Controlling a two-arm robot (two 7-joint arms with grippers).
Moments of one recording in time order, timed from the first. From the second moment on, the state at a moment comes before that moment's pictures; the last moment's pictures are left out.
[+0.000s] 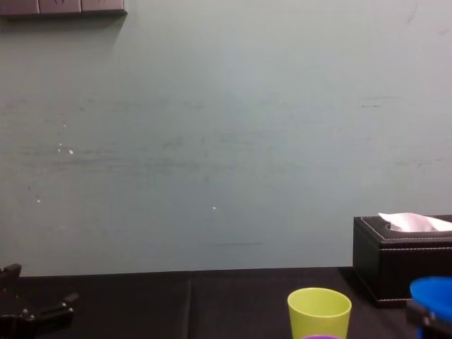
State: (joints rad) left arm -0.20 0.60 0.45 -1.41 -0.25 -0.12 0.03; right arm -0.12 0.41 -0.18 -1.66 0.27 -0.17 0.26
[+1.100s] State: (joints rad) left arm -0.20 0.60 0.45 -1.41 -0.25 -0.12 0.03; right arm 0.30 0.33 -0.33 -1.43 0.37 0.01 0.43
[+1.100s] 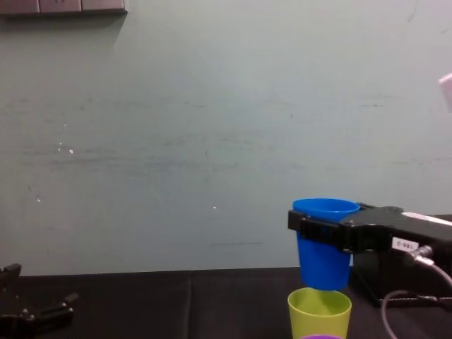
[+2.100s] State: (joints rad) left arm -0.20 0.60 0.45 -1.41 -0.25 -0.12 0.03; right arm 0.35 0.31 -0.39 -1.30 0.38 -0.03 0.45
